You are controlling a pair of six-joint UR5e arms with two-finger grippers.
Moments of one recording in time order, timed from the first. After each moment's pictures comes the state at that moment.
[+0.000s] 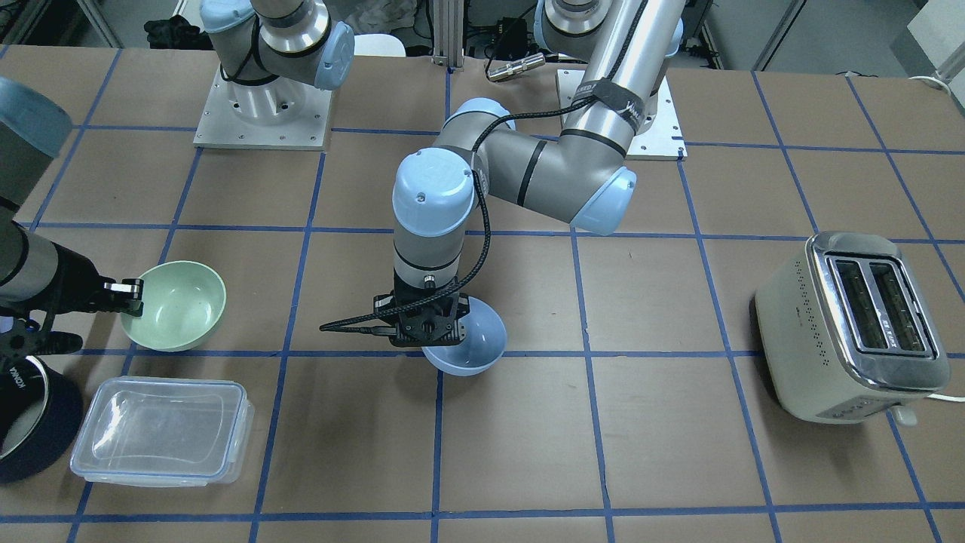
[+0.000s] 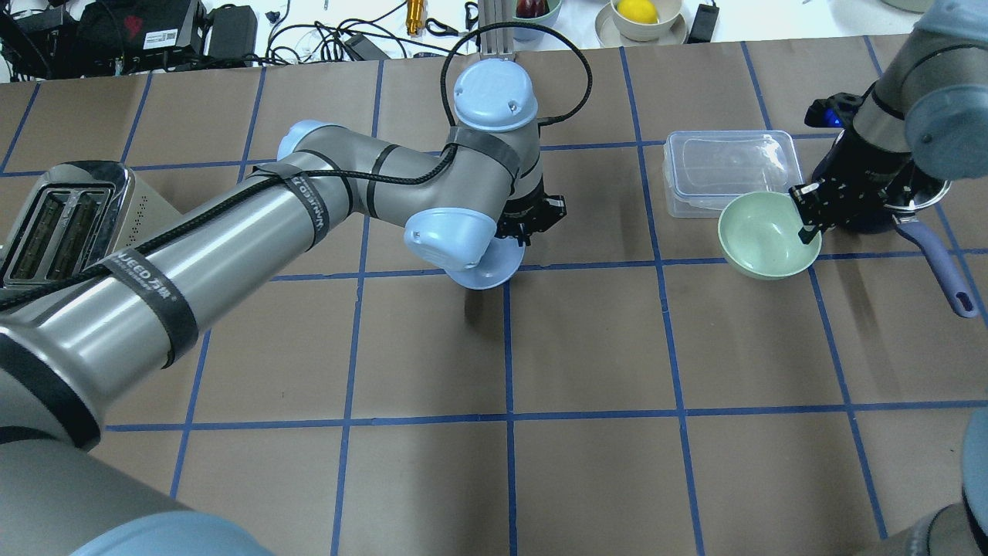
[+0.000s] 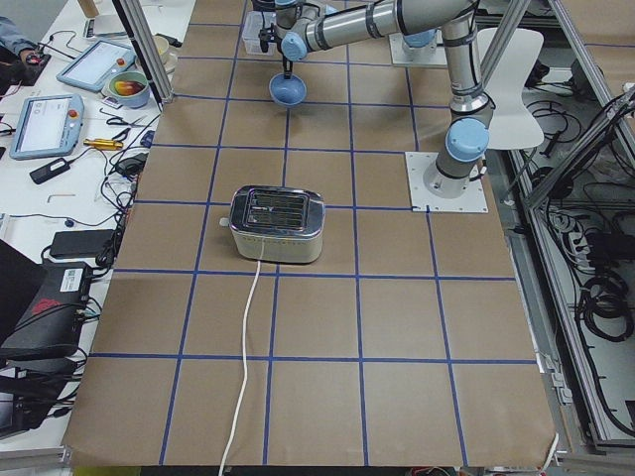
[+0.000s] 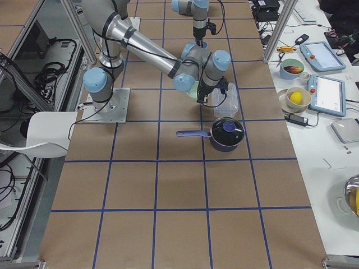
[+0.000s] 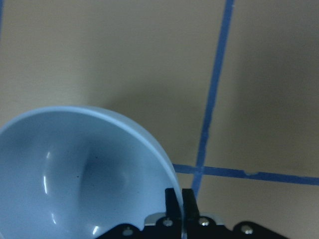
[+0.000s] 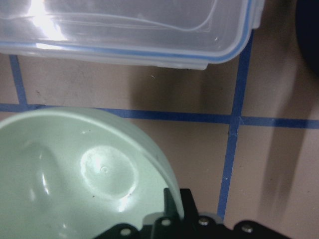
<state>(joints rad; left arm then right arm) -2.00 -2.09 -1.57 -0.96 1.52 -0.51 1.21 -1.26 1.67 -1.76 -1.55 -0.41</state>
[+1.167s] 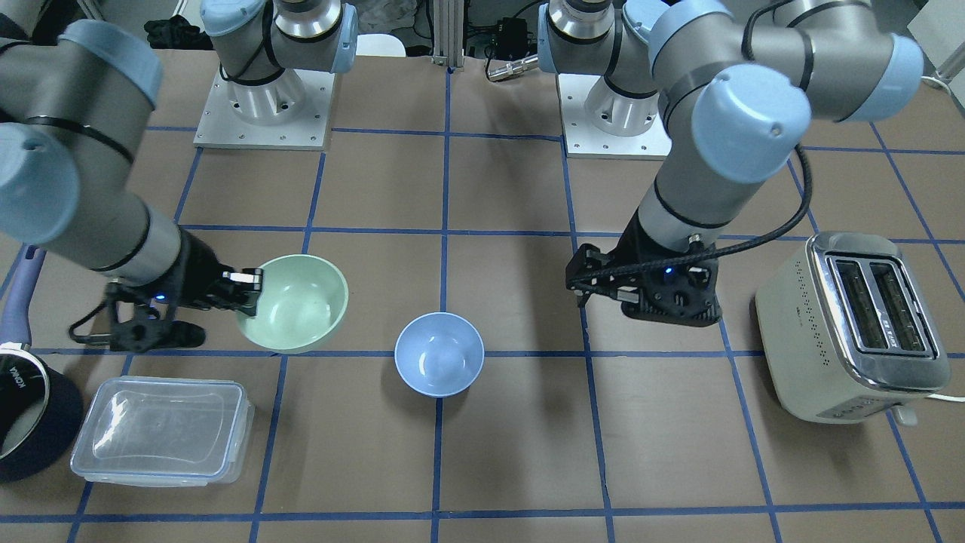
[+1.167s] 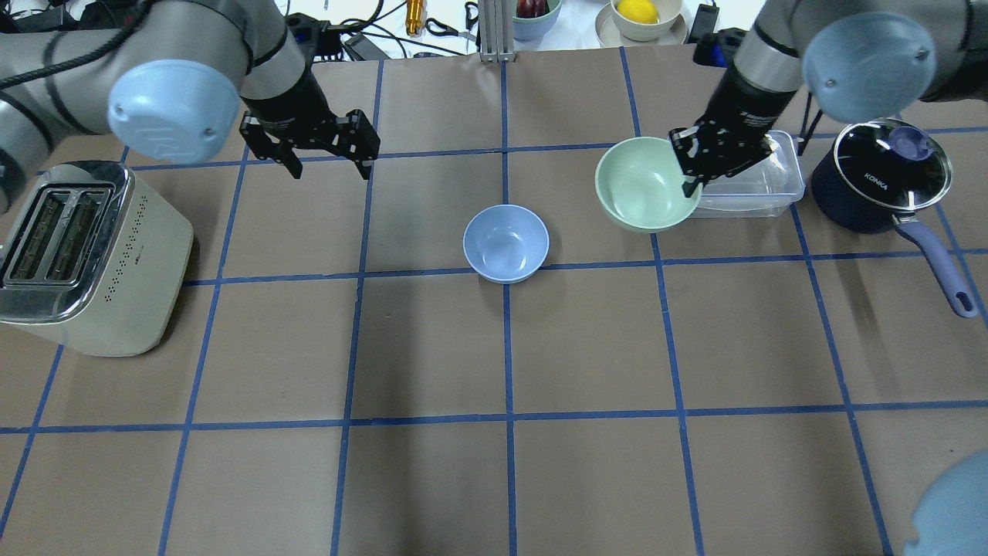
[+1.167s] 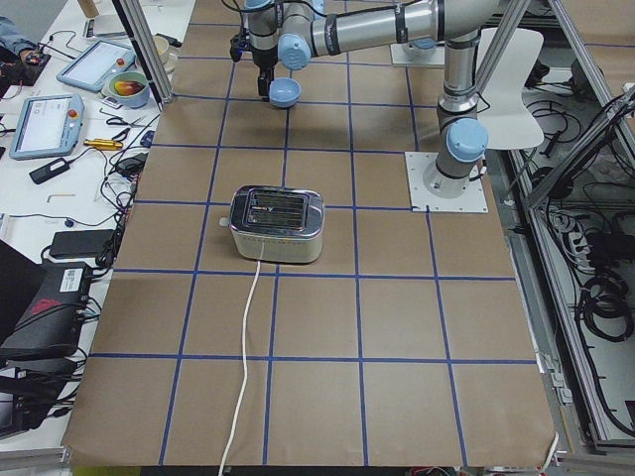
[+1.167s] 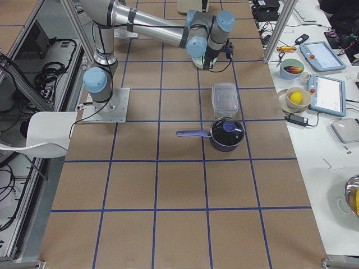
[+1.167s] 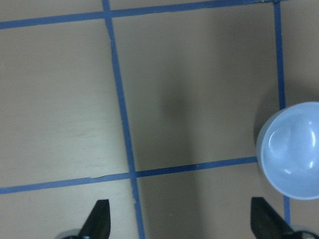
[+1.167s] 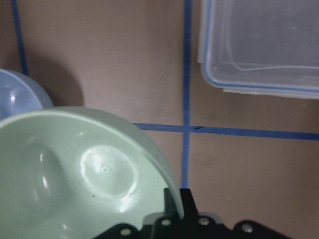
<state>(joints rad) -1.58 -1.78 -1.55 -1.37 1.52 0.09 1.53 -1.29 1.56 -1.71 -1.39 -0.08</state>
